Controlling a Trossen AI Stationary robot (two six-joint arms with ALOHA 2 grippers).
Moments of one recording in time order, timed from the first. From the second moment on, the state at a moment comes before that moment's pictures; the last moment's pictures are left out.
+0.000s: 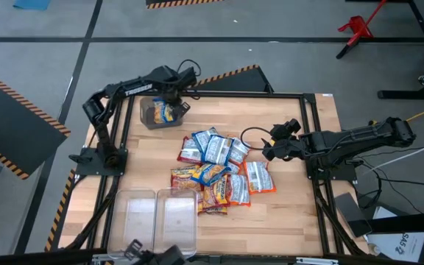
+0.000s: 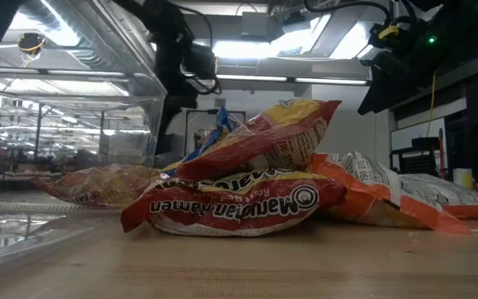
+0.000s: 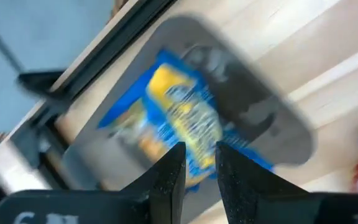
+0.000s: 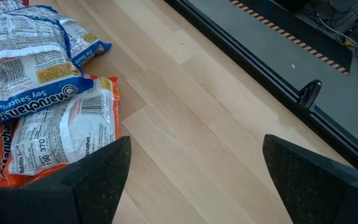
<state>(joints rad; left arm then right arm) 0.65 1.80 1.54 -1.24 -0.30 -0.28 0.12 1.02 0.67 -0.63 0.74 0.54</state>
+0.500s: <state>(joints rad) 0.71 1.80 1.28 -0.99 -0.17 -0.31 0.12 1.02 0.67 -0.63 0.75 0.54</state>
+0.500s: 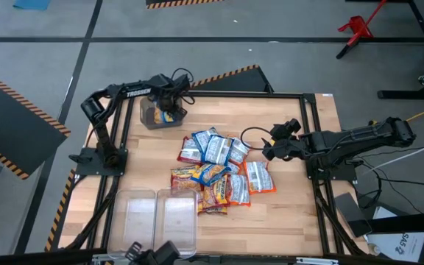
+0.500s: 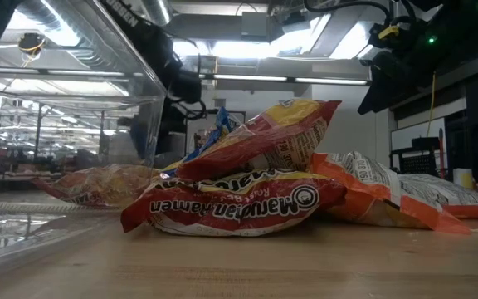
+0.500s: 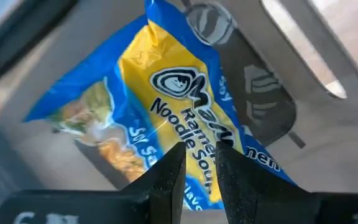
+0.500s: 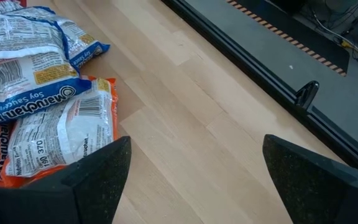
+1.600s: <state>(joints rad) 0.36 1.70 1.47 -0.67 0.21 -0.10 0.12 1.02 0.67 -0.62 0.73 0.52</state>
